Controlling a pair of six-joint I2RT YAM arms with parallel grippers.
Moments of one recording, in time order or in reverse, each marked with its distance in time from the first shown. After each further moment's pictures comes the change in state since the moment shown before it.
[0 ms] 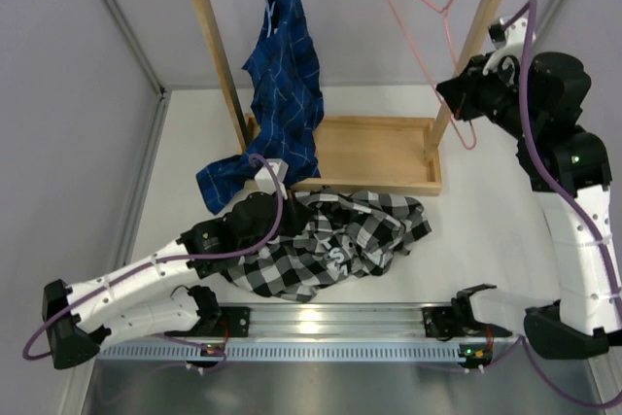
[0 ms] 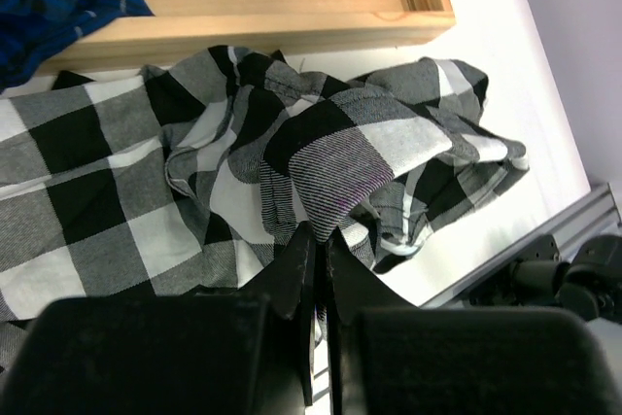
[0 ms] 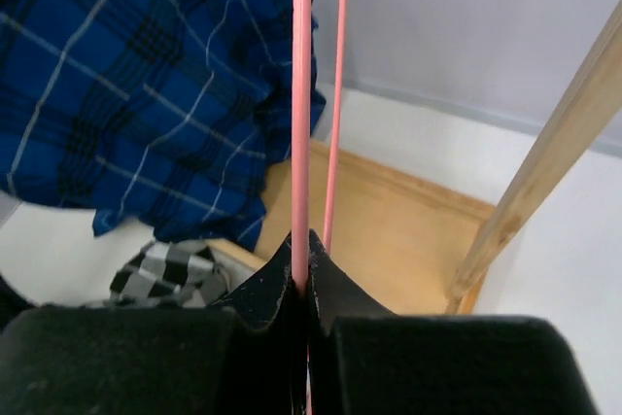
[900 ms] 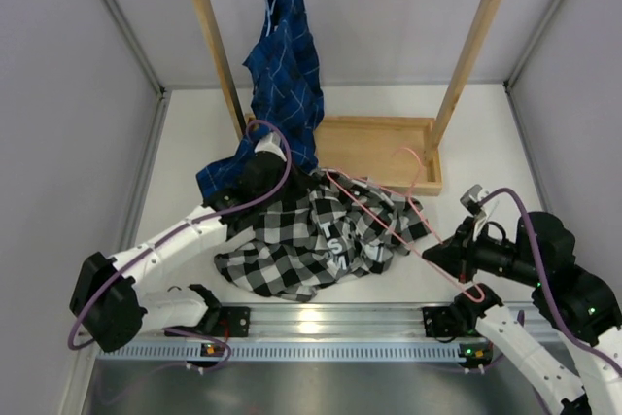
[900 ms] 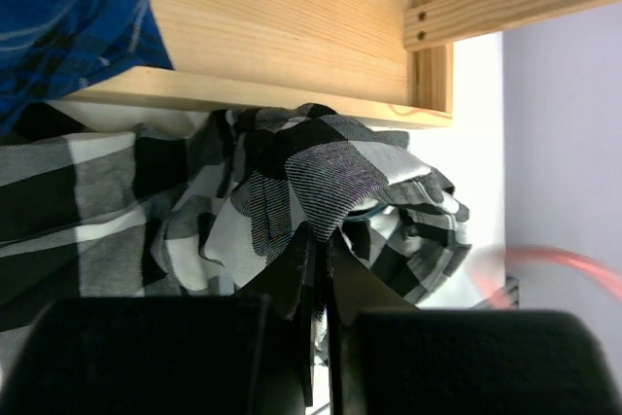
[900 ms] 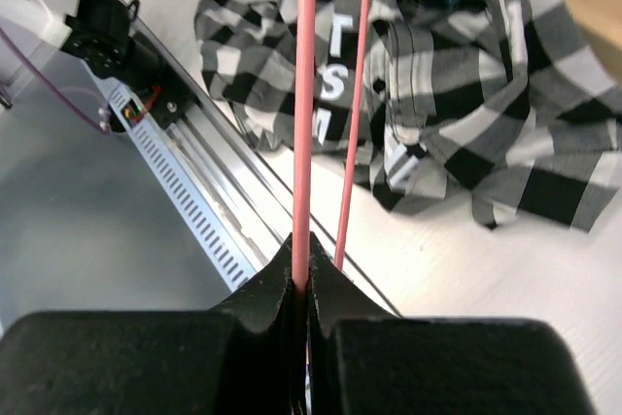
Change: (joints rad) left arm 0.312 0.286 0.074 0.171 0.232 -0.205; right arm 0.229 -0.812 -0.772 -0.278 -0.293 0.067
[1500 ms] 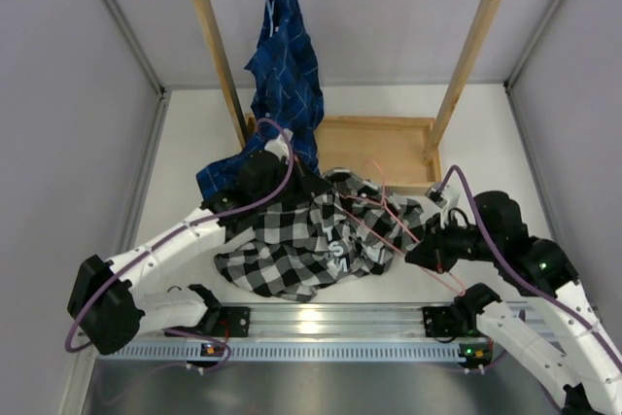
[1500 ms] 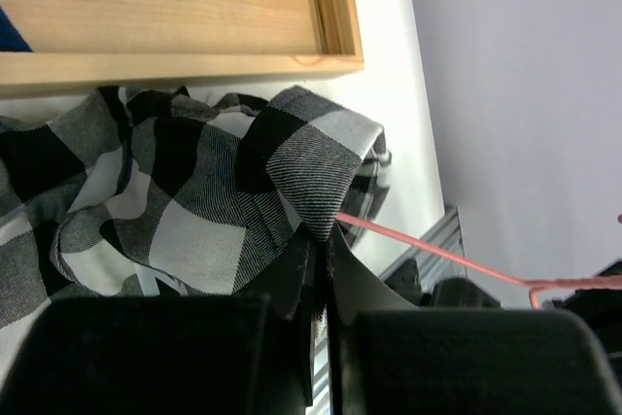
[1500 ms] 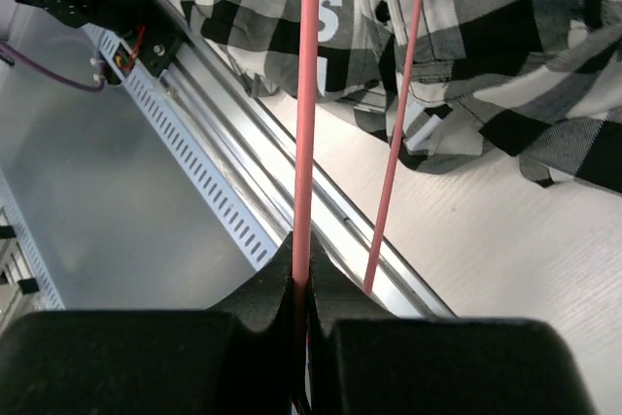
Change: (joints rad) left arm -0.006 -0.017 -0.008 0.108 0.204 0.004; right arm 0.020 0.156 -0.162 0.024 -0.019 0.047
